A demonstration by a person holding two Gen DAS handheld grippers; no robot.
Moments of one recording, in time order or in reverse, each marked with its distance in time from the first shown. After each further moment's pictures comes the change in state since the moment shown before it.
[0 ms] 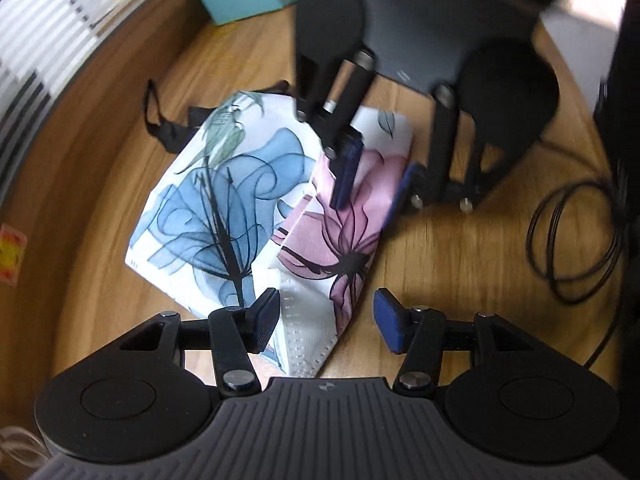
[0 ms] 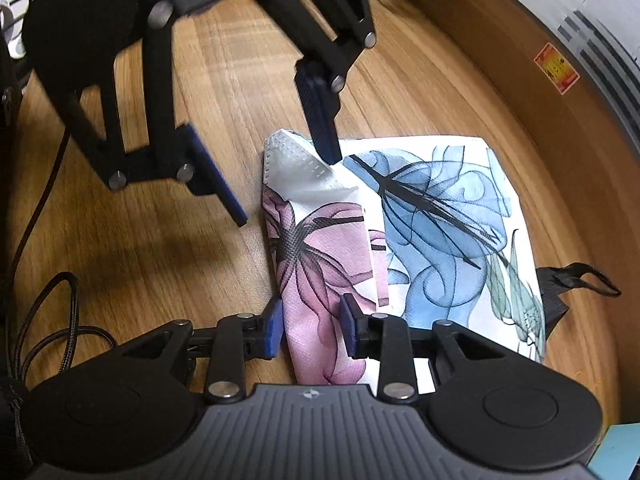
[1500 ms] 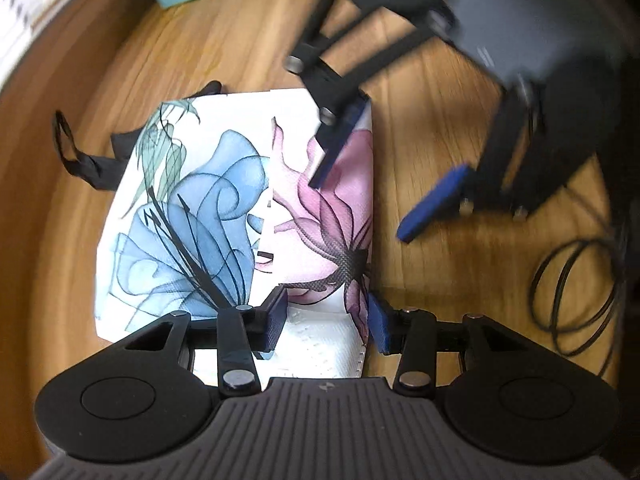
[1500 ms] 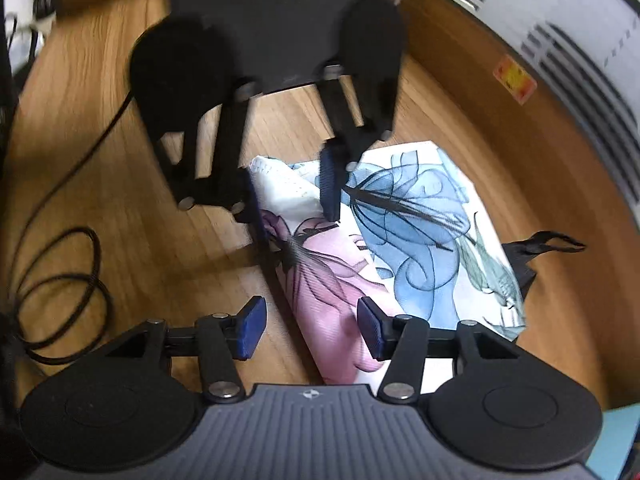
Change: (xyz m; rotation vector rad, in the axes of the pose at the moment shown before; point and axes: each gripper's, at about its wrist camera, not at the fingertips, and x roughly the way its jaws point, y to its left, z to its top) left arm 0.045 0.063 0.001 -0.073 0.044 -0.293; right arm -0.030 0.026 -0.019 -0.039 -0.084 -0.140
